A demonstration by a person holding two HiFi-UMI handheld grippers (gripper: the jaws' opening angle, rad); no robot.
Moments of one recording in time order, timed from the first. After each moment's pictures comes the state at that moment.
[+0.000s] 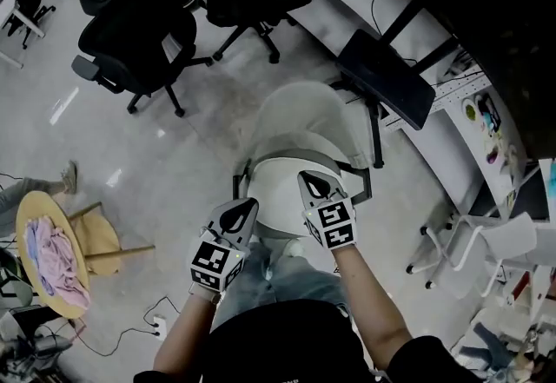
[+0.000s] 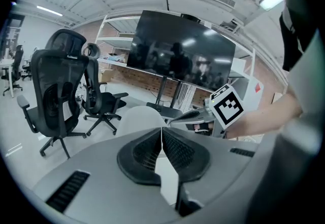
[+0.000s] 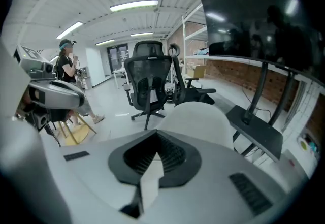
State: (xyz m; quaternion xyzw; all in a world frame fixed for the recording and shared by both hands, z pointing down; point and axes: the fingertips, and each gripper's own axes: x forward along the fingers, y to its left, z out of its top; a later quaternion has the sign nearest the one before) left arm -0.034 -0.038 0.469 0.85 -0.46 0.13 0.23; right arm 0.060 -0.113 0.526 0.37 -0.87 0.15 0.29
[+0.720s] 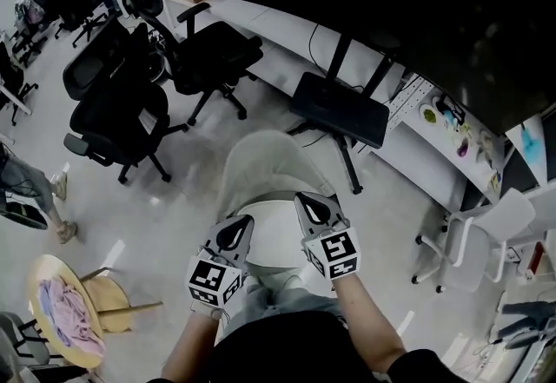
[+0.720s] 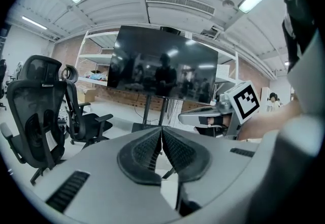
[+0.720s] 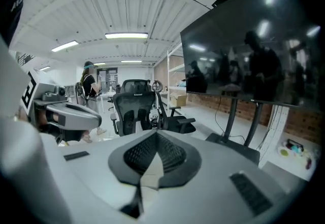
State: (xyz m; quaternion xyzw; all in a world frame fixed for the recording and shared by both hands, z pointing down) left arm 0.033 -0.077 0.368 0.89 -0.42 0.08 0.14; right arm 0.135 -0.120 0.376 0.47 -0.87 0.08 0.16
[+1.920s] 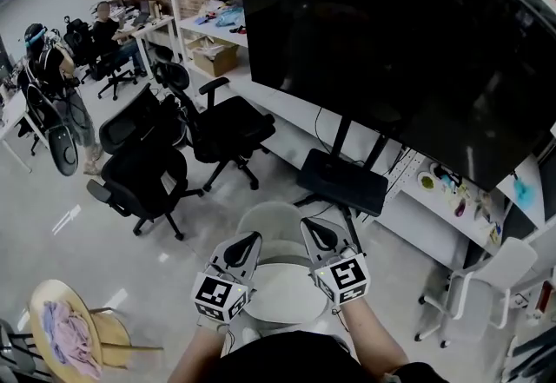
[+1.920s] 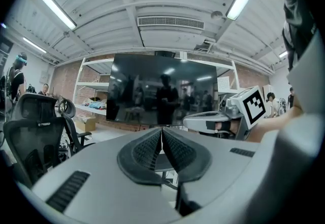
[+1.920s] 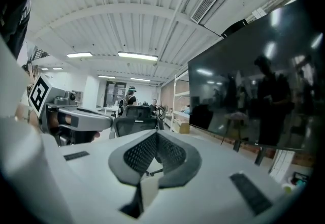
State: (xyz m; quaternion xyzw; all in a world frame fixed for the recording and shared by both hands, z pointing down) left arm 0.047 -0.130 0.237 0.89 -0.45 0.01 0.04; right arm 0.143 -0.161 0.236 0.44 -0.89 -0.02 0.07
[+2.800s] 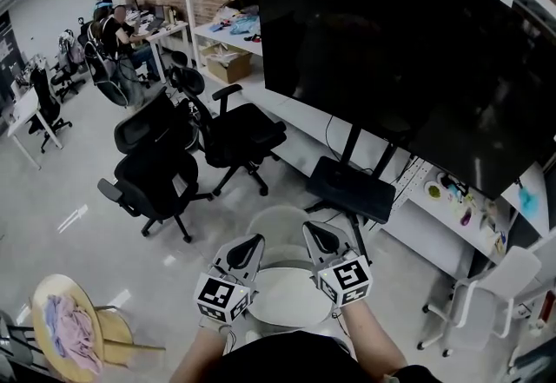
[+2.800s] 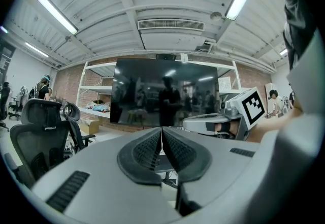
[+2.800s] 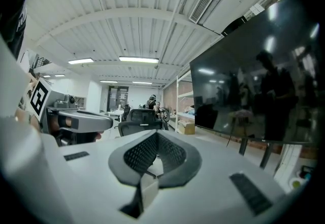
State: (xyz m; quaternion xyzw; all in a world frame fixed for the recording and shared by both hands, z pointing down) left arm 0.027 -0.116 0.227 0.89 -0.46 0.01 0.02; right arm 0.122 -0.150 0.231 0.43 -0.90 -0.01 0.05
